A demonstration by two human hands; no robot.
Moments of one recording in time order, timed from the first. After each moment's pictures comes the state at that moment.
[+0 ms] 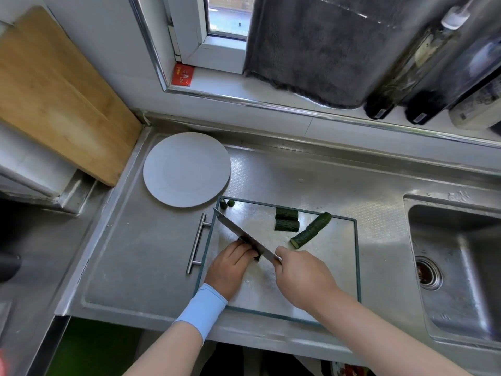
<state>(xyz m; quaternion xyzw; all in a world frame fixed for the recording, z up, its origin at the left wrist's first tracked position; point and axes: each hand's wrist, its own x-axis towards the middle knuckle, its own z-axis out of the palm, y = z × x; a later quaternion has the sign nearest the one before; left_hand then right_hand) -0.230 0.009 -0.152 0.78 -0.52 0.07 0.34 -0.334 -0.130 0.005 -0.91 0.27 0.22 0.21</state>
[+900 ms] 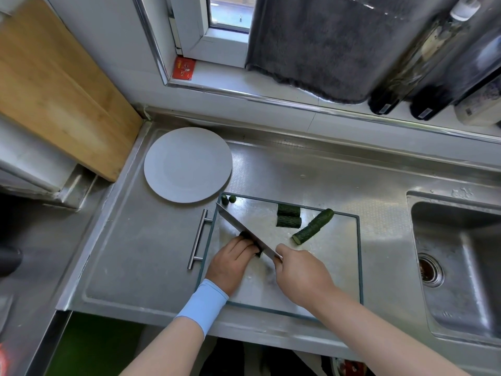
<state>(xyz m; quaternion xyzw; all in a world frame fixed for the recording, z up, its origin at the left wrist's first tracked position) -0.231 0.009 -0.146 0.78 -0.51 0.08 0.35 -0.339 -0.129 -0.020 -0.91 0.28 0.20 0.23</state>
